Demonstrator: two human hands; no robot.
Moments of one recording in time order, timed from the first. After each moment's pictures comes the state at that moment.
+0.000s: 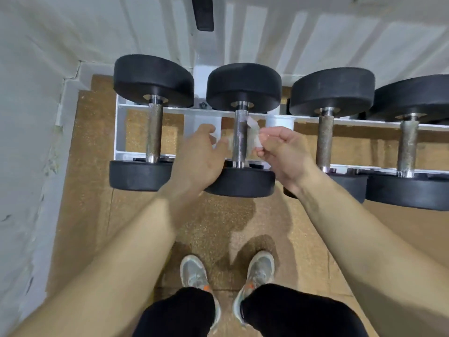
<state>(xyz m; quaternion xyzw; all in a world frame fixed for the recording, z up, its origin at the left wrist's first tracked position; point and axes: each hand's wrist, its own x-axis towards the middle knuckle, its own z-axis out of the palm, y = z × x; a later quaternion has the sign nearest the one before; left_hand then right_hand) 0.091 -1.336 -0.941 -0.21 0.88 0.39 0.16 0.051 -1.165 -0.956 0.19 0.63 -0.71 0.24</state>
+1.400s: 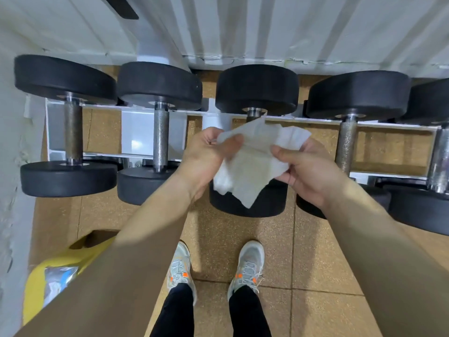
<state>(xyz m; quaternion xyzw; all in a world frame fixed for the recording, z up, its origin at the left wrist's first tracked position) 0.024 -1.143 -0.951 -0.34 0.60 0.71 0.18 -0.008 -0.955 -0.954 0.26 0.56 -0.71 0.34</state>
